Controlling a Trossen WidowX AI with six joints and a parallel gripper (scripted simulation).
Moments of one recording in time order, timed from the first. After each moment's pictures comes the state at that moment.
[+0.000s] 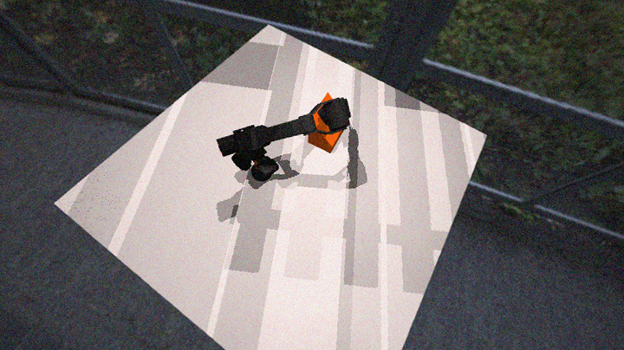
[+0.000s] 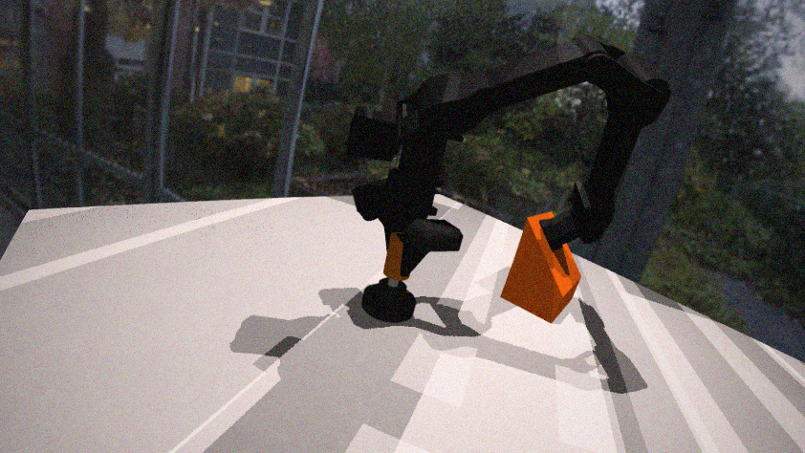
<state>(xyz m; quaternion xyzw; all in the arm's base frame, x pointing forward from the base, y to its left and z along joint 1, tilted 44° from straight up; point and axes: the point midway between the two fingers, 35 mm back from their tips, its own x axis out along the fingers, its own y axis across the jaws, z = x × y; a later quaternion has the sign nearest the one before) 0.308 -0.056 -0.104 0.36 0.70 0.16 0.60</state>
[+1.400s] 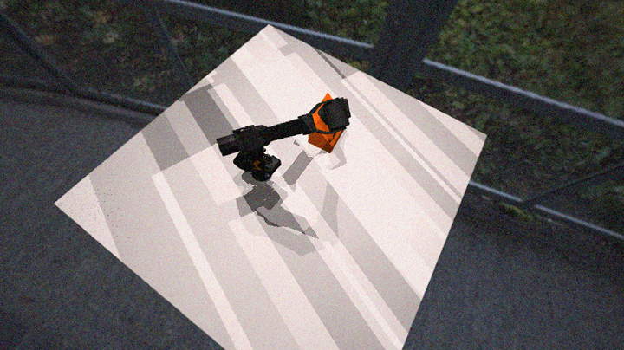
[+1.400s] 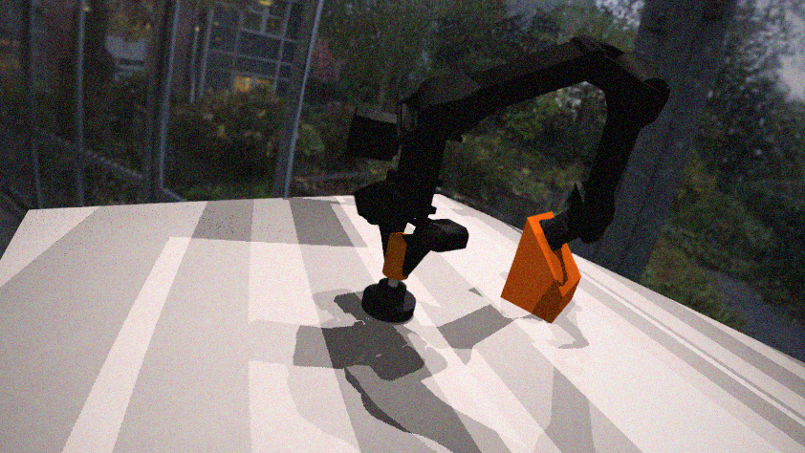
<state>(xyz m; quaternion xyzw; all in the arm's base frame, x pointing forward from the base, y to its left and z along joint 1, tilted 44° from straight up) 0.308 -0.057 -0.106 0.29 0.68 0.23 0.63</state>
